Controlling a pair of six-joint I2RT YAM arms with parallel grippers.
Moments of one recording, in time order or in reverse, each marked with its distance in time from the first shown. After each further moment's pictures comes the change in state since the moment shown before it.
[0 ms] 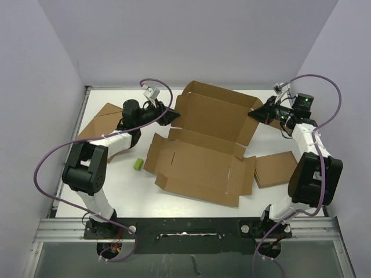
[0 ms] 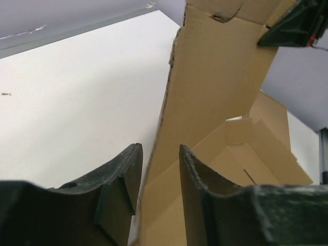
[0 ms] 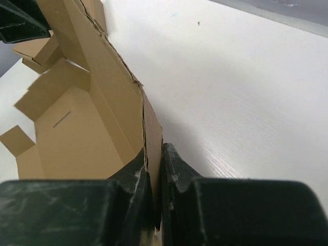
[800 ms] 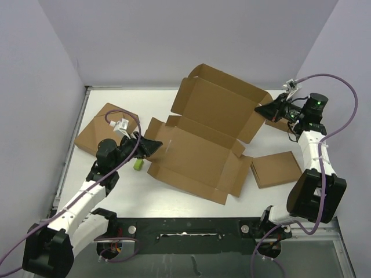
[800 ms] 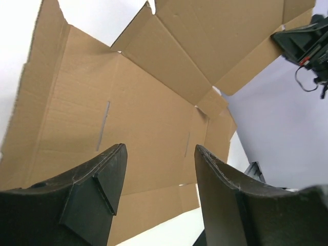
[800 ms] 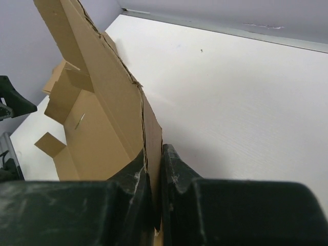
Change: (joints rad) left arm 0.001 -0.836 -0.565 -0.415 -0.310 -0.385; right arm -0.062 -0.182 -0.047 0.073 0.010 0.253
